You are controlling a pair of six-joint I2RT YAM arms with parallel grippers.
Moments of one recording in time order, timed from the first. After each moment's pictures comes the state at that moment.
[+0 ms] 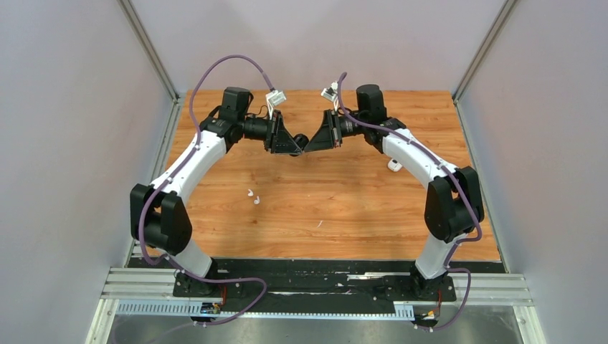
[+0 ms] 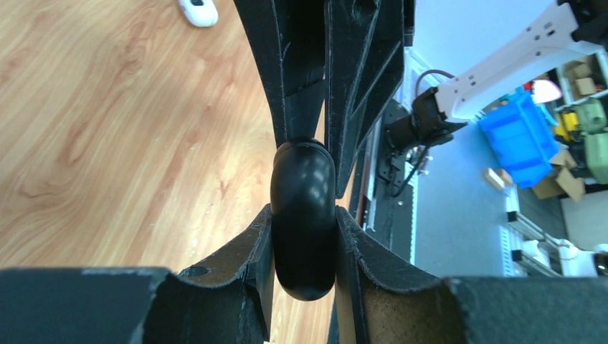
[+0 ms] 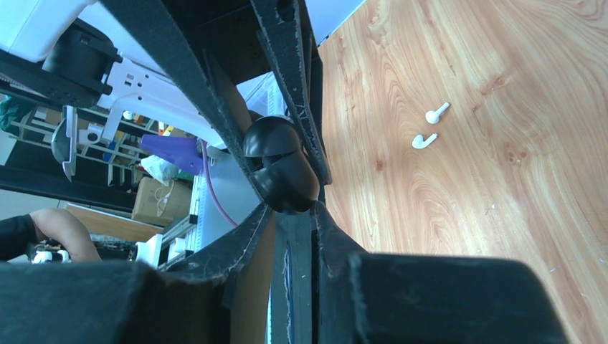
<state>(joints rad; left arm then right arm) -0.33 1.58 1.40 -0.45 1.11 -0.01 0.42 1.78 1.45 -0.08 -1.20 0.48</state>
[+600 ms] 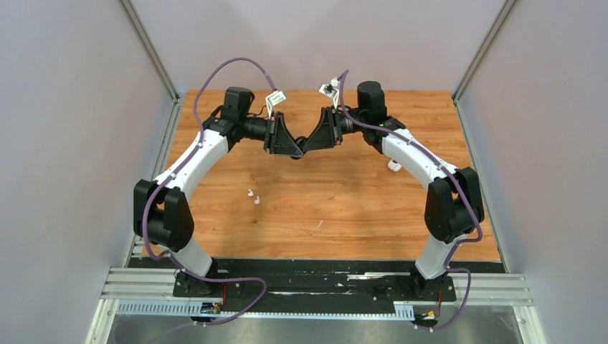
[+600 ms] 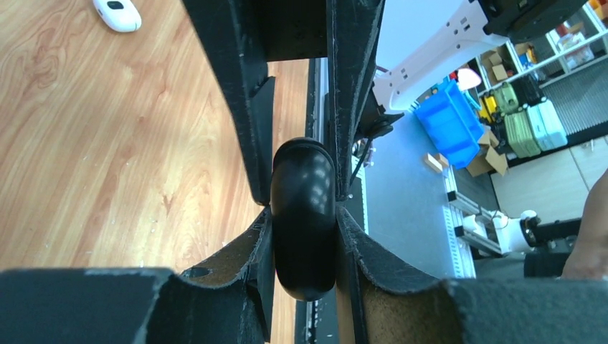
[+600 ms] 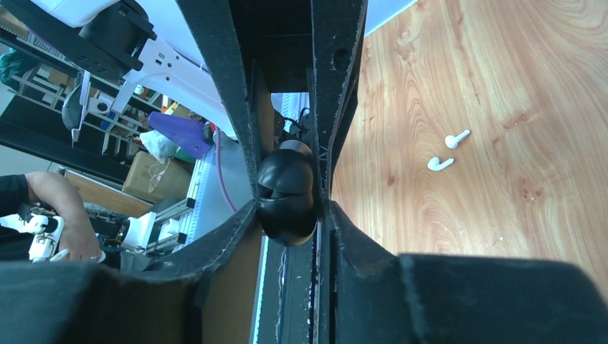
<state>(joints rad) -0.33 1.63 1.40 -0.40 1.32 -0.08 0.42 1.77 1.44 0.05 -1.29 0.50</state>
